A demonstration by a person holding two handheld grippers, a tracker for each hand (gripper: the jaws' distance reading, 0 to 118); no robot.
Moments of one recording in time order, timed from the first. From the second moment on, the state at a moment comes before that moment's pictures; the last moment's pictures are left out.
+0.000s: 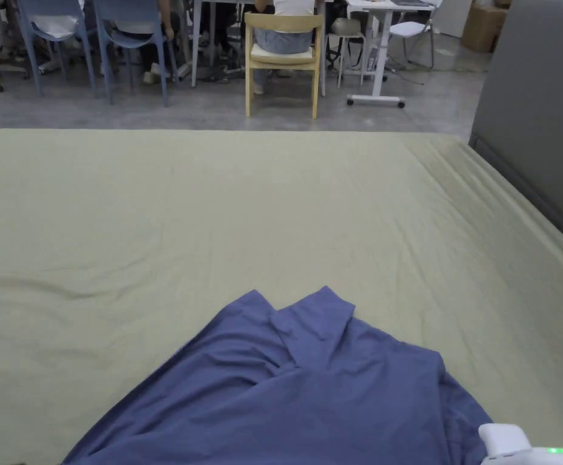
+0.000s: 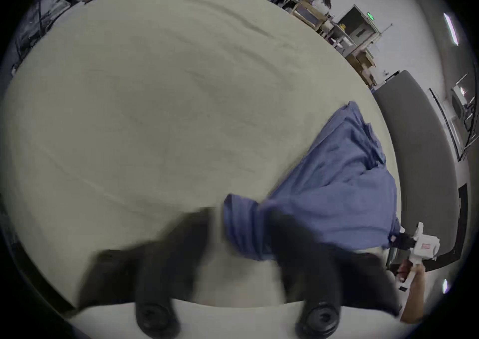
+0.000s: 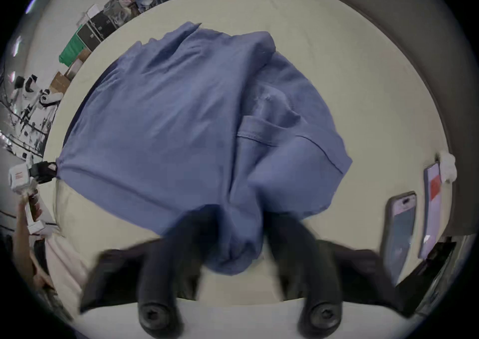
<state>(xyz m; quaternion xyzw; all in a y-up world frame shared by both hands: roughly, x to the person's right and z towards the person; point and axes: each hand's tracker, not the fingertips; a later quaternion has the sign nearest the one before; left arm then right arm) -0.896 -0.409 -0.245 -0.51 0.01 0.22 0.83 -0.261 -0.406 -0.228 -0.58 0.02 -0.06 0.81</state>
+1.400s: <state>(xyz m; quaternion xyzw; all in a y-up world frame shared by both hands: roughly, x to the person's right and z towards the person) -0.829 -0.393 -0.211 -0.41 0.00 0.17 0.90 -0.263 -0.339 -0.406 -0.45 0.04 0.02 0.89</state>
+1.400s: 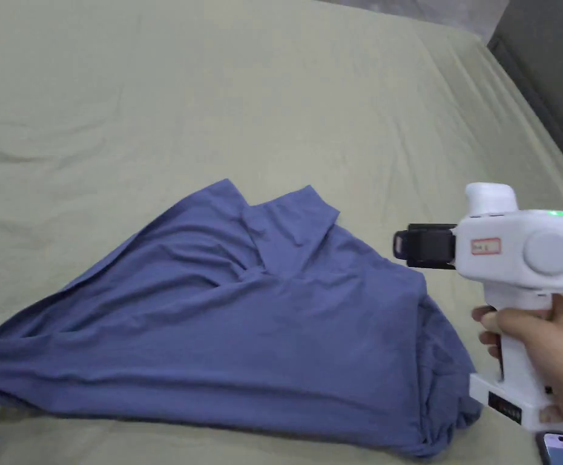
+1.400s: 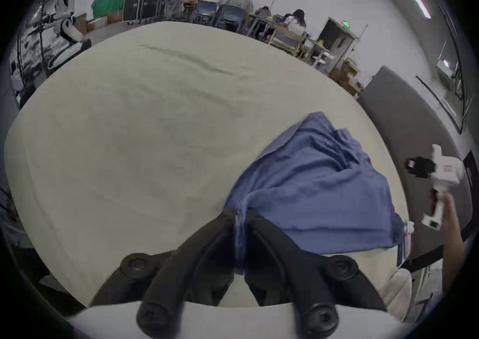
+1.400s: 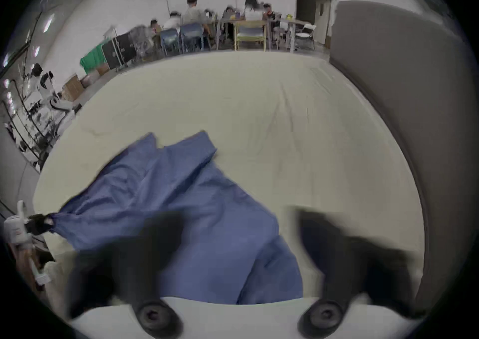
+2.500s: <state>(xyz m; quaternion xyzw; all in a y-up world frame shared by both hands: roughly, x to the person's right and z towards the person) -0.844 -0.126 -0.369 -0.19 -0.06 0.22 0.96 -0.267 -0.028 -0.348 -0.12 -0.07 0.15 0.98</state>
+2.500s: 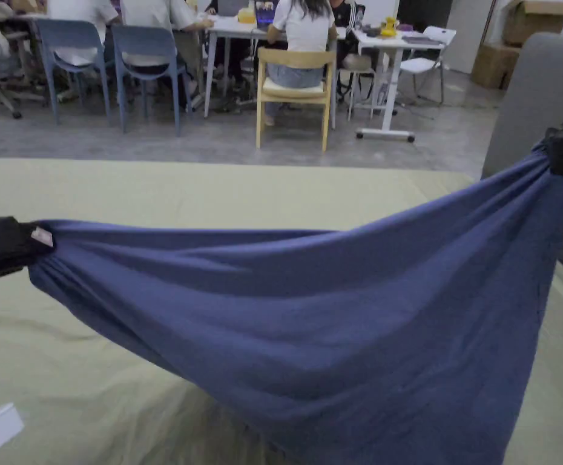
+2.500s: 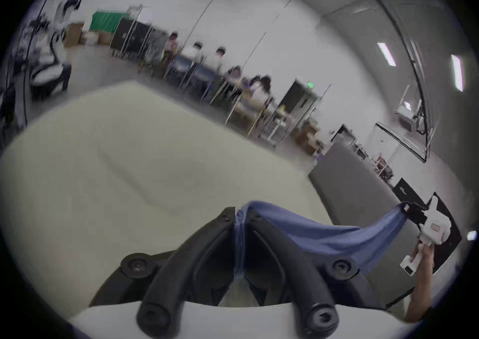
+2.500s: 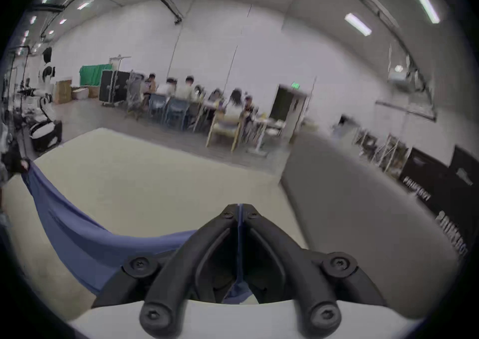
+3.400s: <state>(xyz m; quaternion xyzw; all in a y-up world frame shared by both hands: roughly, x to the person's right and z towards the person) -0.842 0.086 -0.535 -0.14 0.00 0.09 0.99 -0.285 0.101 -0.502 -0.13 -0.13 0.19 0.96</state>
